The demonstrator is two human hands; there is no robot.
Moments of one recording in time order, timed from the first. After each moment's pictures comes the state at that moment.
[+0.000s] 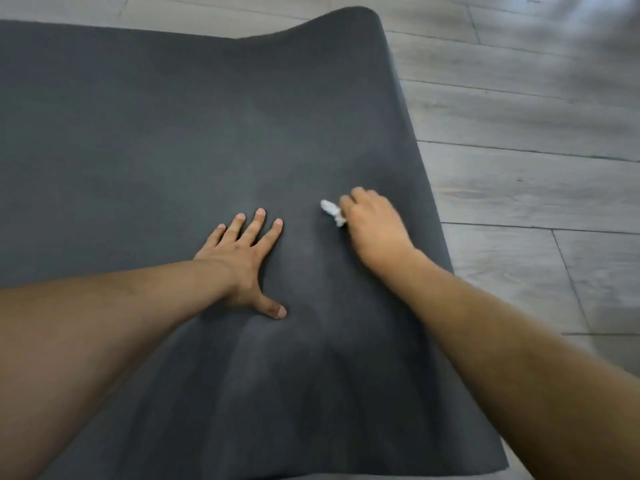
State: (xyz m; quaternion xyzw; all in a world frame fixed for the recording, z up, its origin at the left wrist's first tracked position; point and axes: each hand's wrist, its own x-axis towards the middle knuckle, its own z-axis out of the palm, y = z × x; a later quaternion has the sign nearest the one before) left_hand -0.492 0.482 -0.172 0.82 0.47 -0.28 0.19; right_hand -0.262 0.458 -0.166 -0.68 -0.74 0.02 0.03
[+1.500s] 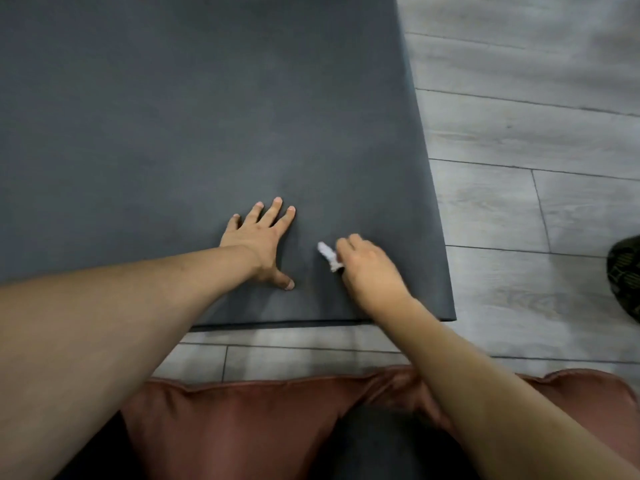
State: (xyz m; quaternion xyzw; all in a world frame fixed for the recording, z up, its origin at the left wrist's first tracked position) left_hand -0.510 0.346 -0.157 0.81 0.50 -0.24 0.19; right_hand -0.313 0.253 -0.171 -0.66 -0.75 0.10 0.04
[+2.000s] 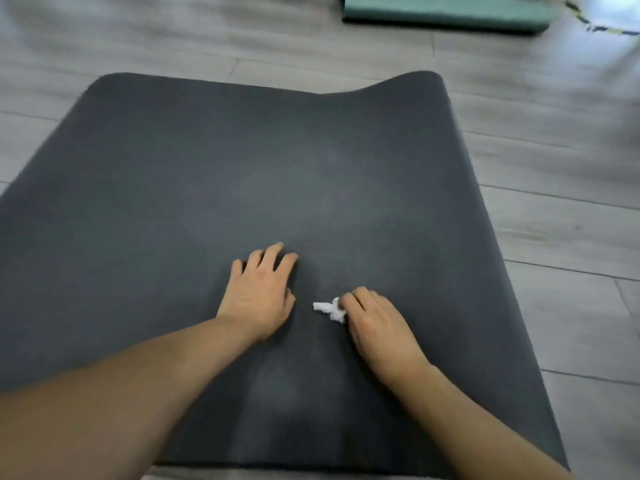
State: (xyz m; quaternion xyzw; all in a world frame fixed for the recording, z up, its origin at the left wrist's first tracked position) left_hand -0.580 0.424 -0.170 0.81 0.57 -0.04 0.08; right_hand -0.371 0.356 -0.191 -0.56 -0.81 0.03 0.14
